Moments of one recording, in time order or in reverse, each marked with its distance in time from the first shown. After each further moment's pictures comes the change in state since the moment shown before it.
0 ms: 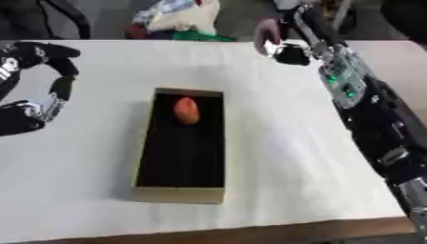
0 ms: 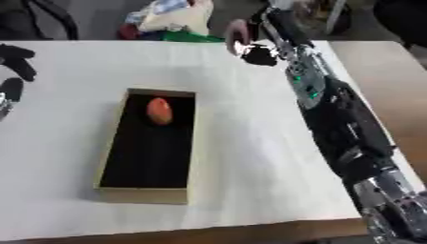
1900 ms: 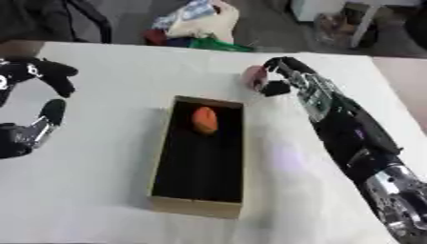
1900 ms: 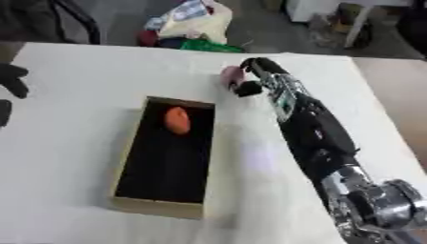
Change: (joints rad) left arm -0.046 0.008 -0.065 -0.060 0.021 -0.019 -0.044; right arm -0.123 0.068 -0.243 0.420 0.269 0.301 0.124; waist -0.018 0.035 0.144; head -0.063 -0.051
